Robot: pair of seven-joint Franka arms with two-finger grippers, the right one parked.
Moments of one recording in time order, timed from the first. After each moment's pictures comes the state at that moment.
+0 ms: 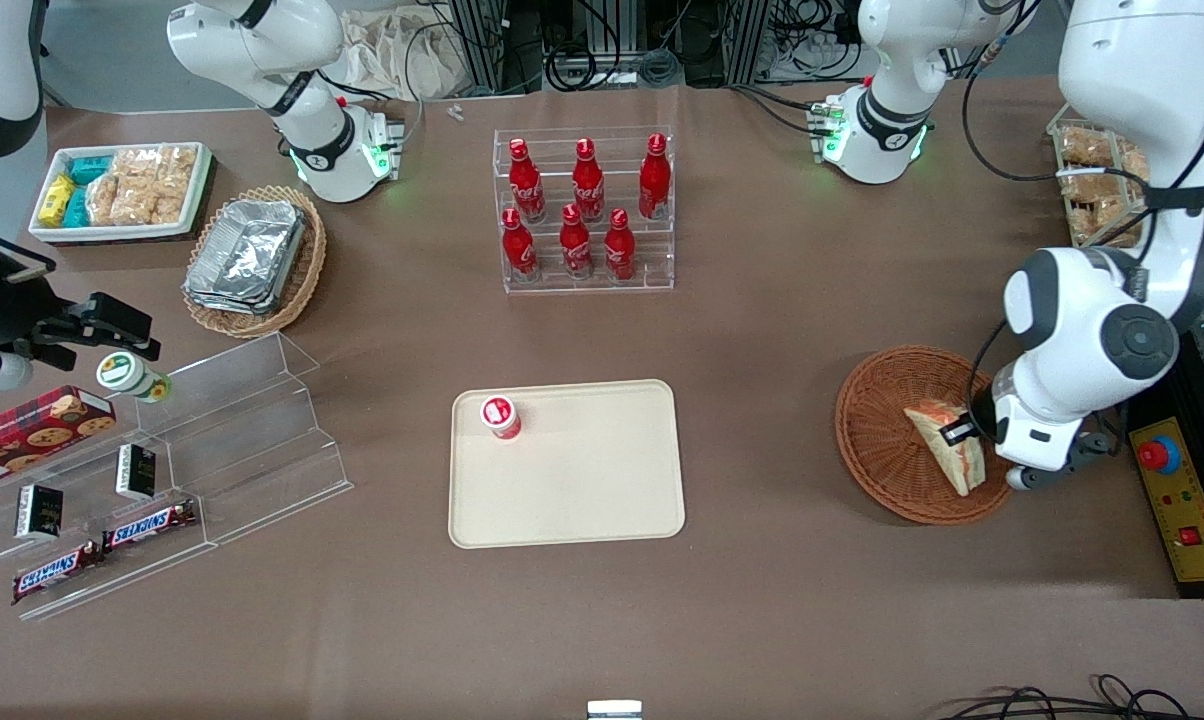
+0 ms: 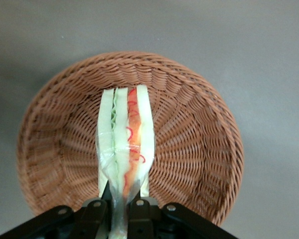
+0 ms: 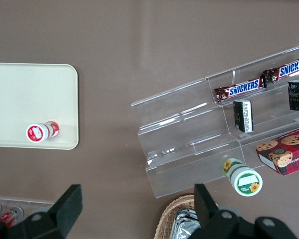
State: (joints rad) arm 0.07 0.33 -0.11 -1.90 0.03 2.20 -0.44
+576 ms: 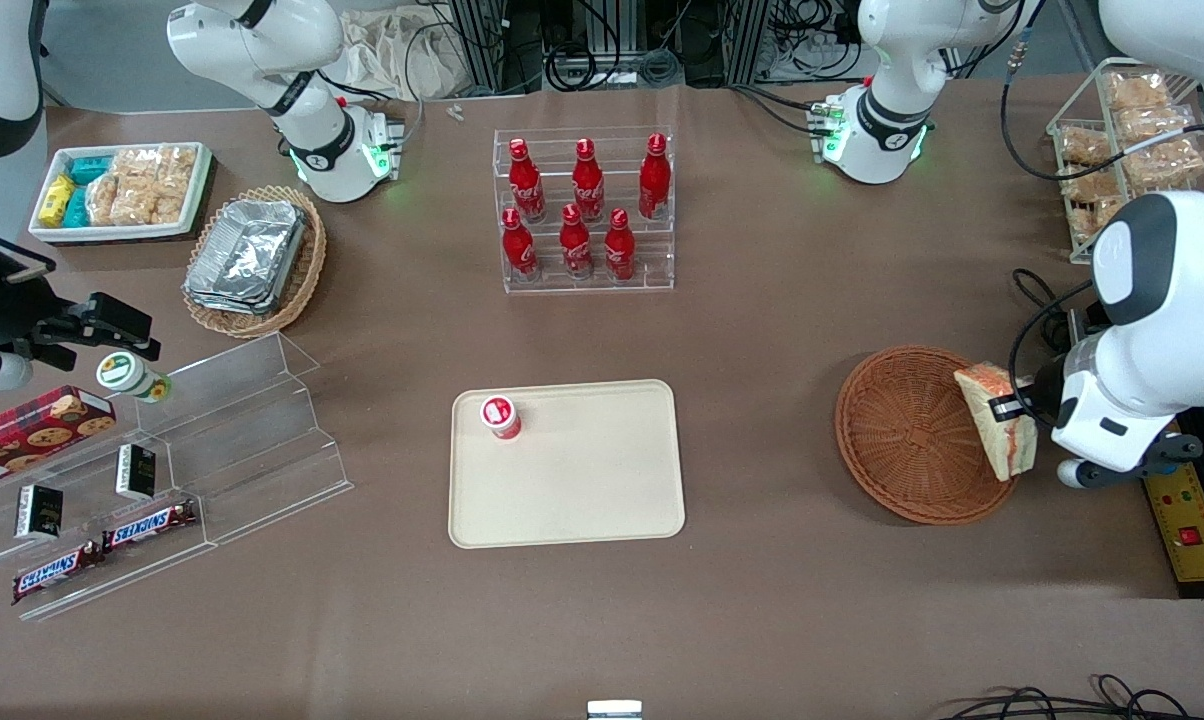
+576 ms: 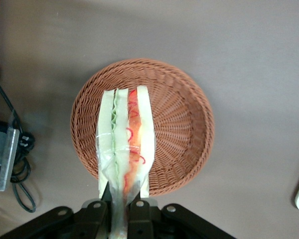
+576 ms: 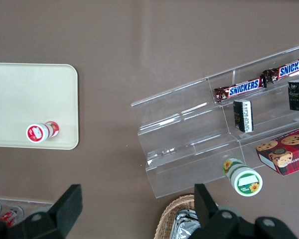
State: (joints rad) arm 0.03 0.31 -0.13 -1.53 0.07 1.73 -0.33
